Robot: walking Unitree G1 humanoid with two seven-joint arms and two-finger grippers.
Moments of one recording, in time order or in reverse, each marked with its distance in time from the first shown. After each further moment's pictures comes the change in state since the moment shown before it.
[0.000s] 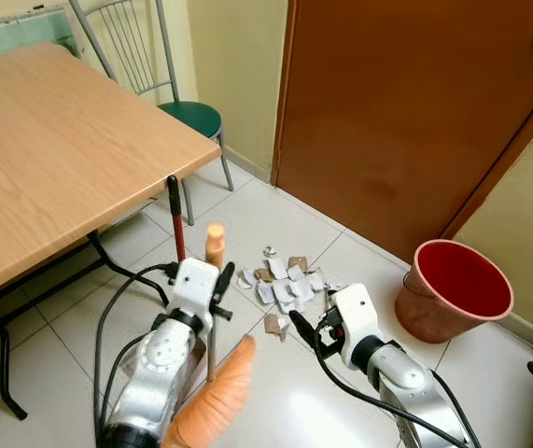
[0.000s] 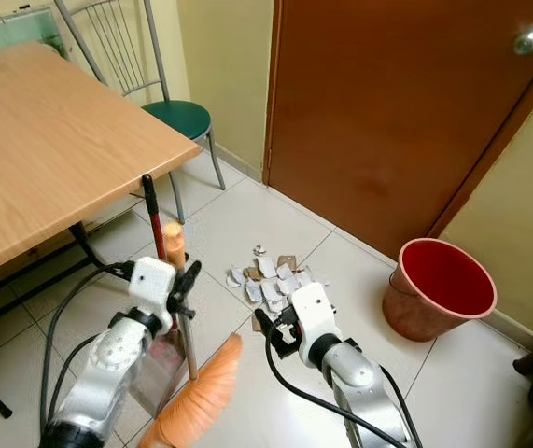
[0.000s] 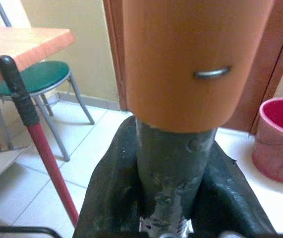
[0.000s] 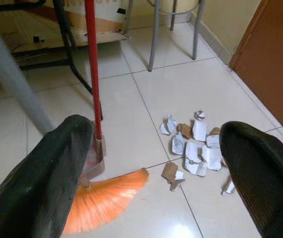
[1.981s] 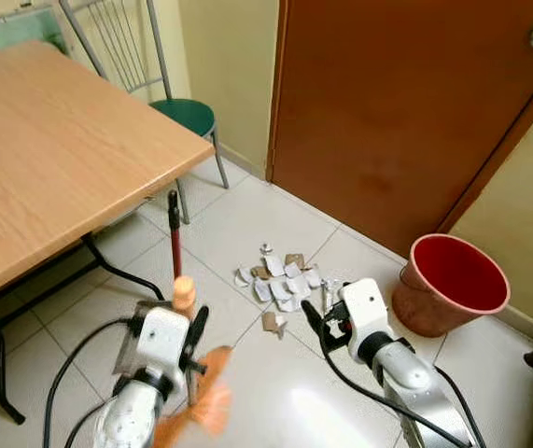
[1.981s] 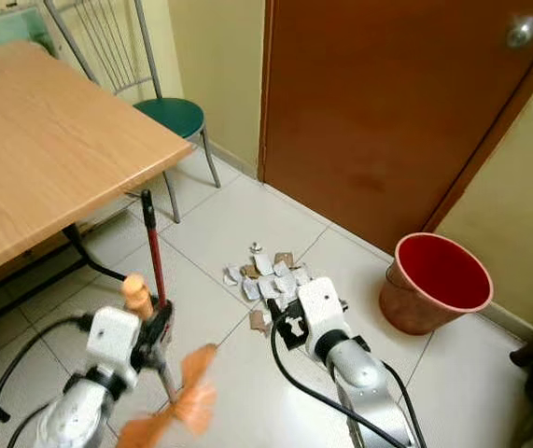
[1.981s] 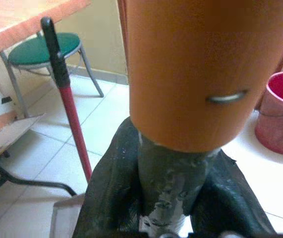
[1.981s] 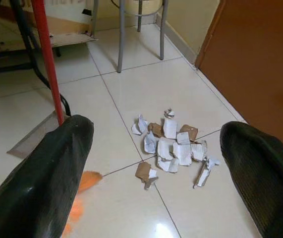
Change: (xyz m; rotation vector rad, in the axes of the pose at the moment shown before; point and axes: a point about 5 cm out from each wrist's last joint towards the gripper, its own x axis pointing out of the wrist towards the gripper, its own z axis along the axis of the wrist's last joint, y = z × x) left arm -0.078 -0.011 -0.013 -0.021 0.097 0.068; right arm -0.005 -0.009 0.006 -0.030 -0.013 -0.124
